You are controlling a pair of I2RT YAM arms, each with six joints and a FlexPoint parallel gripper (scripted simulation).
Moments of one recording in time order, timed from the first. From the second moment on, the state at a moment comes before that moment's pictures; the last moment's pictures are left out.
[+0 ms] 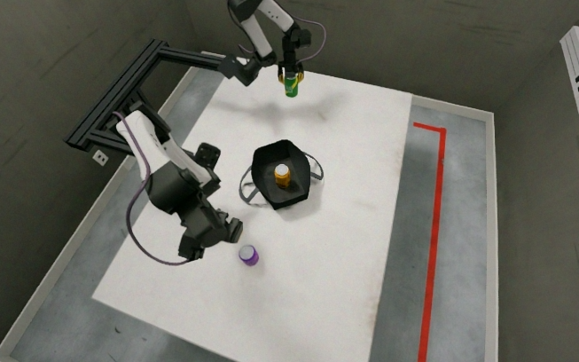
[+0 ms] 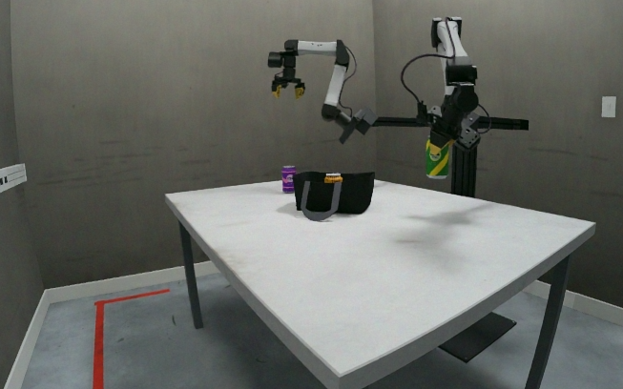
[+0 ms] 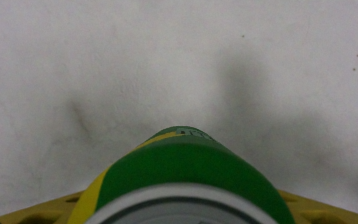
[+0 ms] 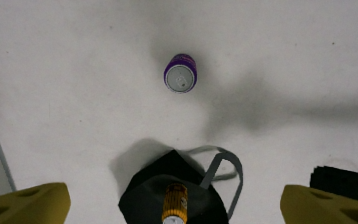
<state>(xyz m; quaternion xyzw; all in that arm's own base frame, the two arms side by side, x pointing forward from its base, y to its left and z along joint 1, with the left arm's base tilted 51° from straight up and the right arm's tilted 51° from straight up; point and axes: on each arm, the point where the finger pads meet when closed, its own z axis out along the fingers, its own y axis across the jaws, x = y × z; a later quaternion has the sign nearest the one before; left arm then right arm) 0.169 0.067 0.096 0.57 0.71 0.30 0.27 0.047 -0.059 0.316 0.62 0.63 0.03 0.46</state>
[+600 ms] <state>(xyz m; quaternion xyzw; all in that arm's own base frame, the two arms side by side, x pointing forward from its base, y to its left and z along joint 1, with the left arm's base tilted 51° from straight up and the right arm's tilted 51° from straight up) 0.169 0.063 0.093 0.58 0.71 0.30 0.27 0.047 -0.059 0.316 0.62 0.63 0.03 0.46</state>
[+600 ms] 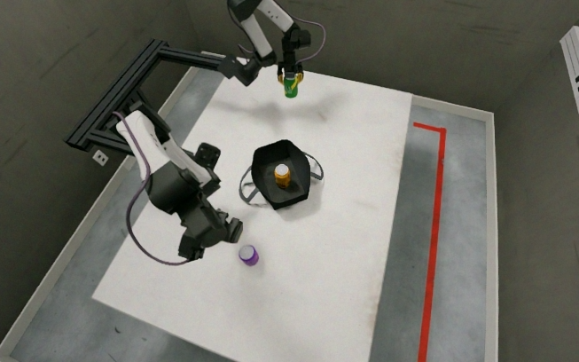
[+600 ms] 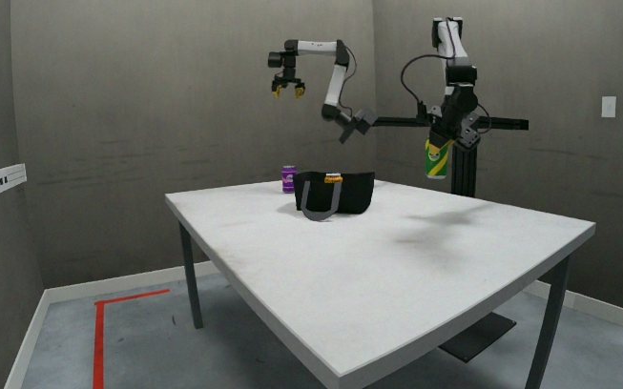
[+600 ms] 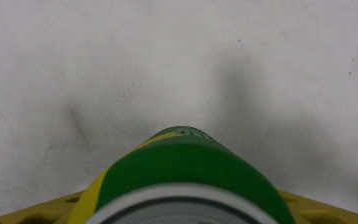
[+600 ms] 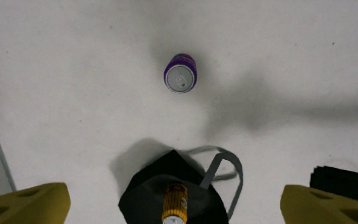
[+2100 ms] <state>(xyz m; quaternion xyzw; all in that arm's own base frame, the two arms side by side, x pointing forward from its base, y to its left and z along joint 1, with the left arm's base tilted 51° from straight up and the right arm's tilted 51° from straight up) 0.188 -0.006 0.049 0.59 0.71 0.31 0.23 0.047 -0.059 0.316 0.62 0.63 0.03 0.46</state>
